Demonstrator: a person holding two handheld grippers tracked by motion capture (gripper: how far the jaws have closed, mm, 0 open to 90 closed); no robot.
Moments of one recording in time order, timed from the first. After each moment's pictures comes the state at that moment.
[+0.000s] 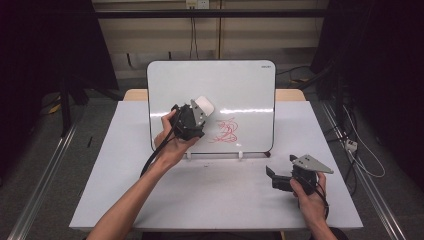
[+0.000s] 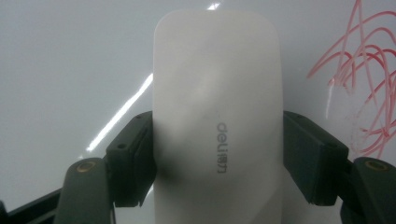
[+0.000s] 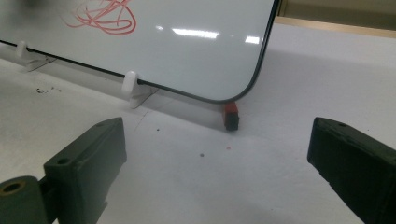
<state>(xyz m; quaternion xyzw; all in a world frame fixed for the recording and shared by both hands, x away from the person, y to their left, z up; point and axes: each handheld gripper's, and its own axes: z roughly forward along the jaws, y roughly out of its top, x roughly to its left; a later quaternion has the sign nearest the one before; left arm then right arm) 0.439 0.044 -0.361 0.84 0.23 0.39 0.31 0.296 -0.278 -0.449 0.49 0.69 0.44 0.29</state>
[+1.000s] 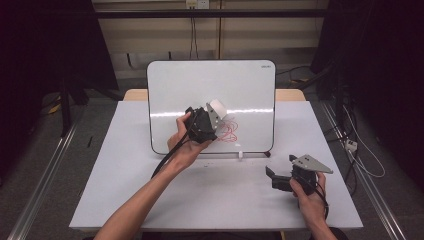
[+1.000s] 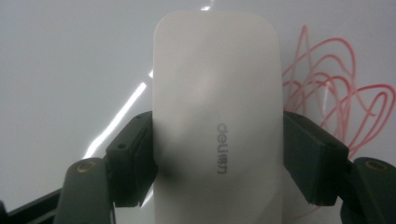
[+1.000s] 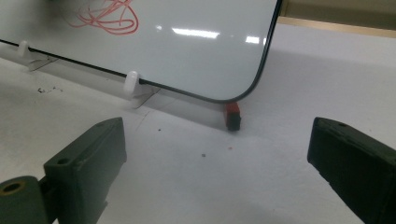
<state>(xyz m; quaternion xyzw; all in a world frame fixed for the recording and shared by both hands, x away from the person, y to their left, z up) 0.433 0.009 -0.367 0.85 0.21 0.38 0.31 0.296 -0.277 -0.449 0.49 0.69 0.44 0.28</state>
